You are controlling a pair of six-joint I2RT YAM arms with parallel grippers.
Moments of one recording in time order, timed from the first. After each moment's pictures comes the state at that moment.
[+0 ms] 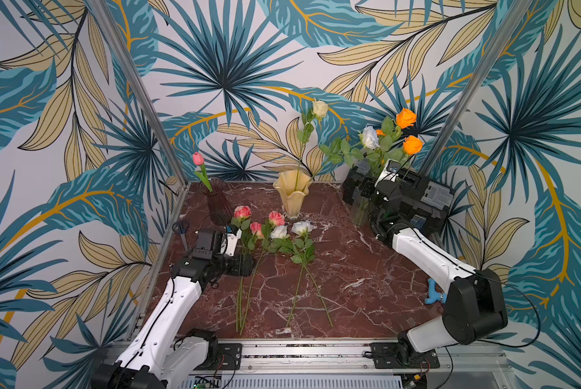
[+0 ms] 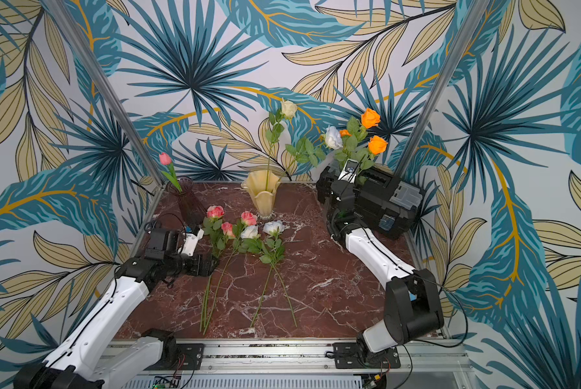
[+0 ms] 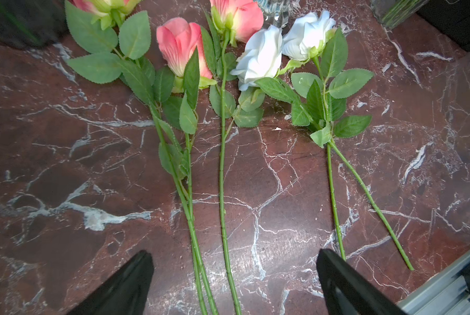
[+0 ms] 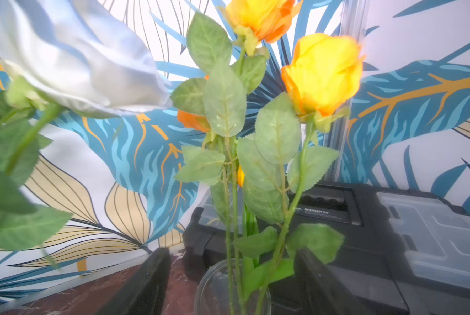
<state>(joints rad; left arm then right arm) -0.15 0.98 0.77 -0.71 0.29 -0.08 0.30 1.47 1.11 0.34 0.62 0.15</state>
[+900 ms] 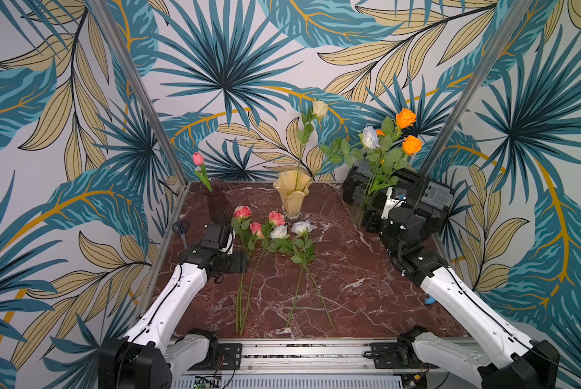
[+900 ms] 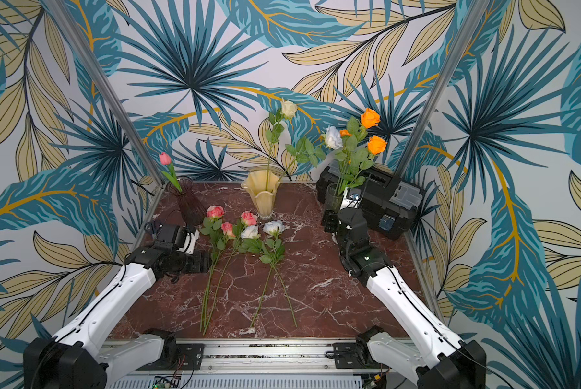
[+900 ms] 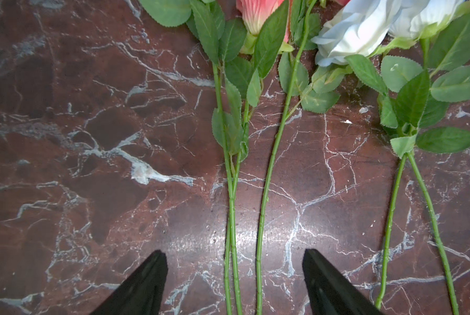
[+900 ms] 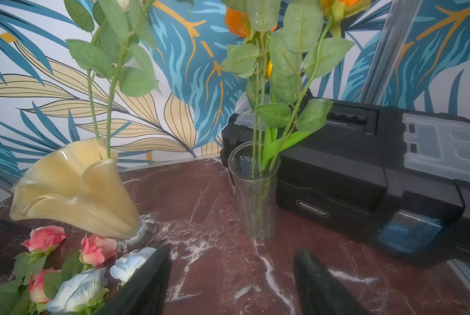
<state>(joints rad) -0.21 1.11 0.84 -0.84 0.05 -0.26 0.40 1.06 0.92 -0.17 0.44 0.29</state>
